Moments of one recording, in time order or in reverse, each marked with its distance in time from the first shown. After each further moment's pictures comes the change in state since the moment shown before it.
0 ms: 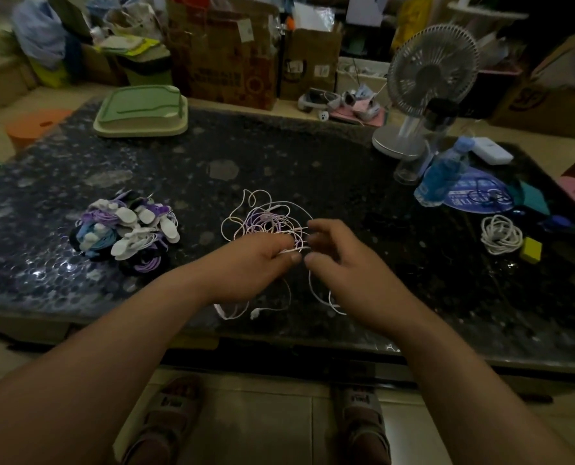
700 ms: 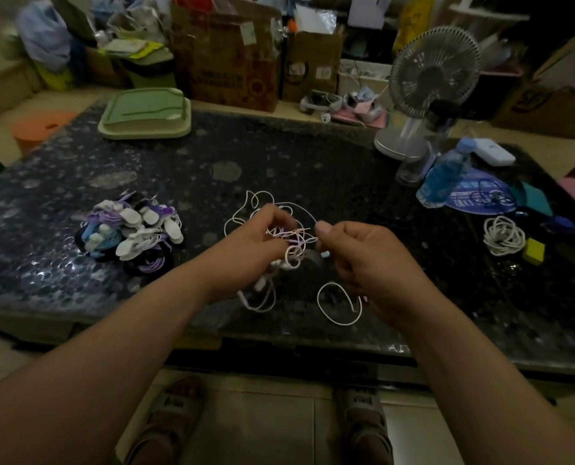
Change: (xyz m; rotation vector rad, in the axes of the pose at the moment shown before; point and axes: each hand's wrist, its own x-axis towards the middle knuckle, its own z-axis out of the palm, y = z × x) left_hand -0.003 0.004 -0.003 -0.414 0.134 -0.156; right_hand 0.001 -0.012 -0.012 0.485 0.014 0.083
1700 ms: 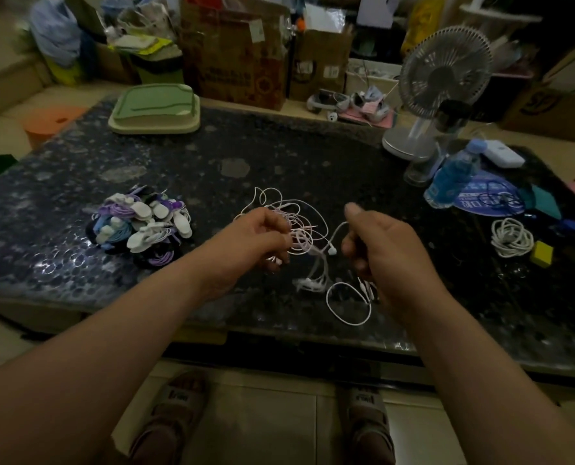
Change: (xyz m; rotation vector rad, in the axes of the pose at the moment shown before) left_hand 0.001 -0.017 -0.009 -0.285 0.051 -0.031; right_hand 0.000 -0.004 0.004 -0.014 0.215 -0.010
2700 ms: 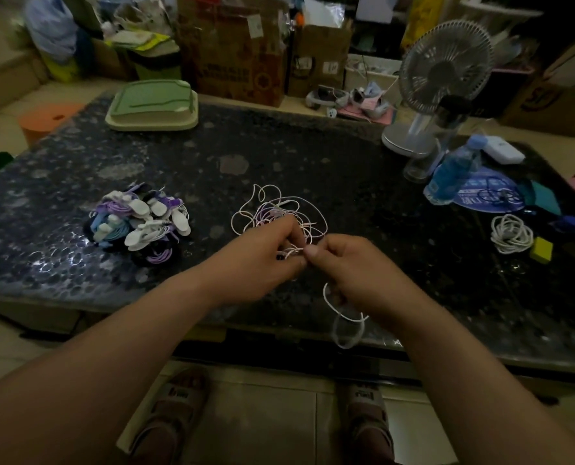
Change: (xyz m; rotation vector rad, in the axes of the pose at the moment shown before) left_hand -0.012 0.002 0.013 0.621 -0.093 0.315; right_hand 0.007 0.026 0.011 -0.366 -0.278 -0.012
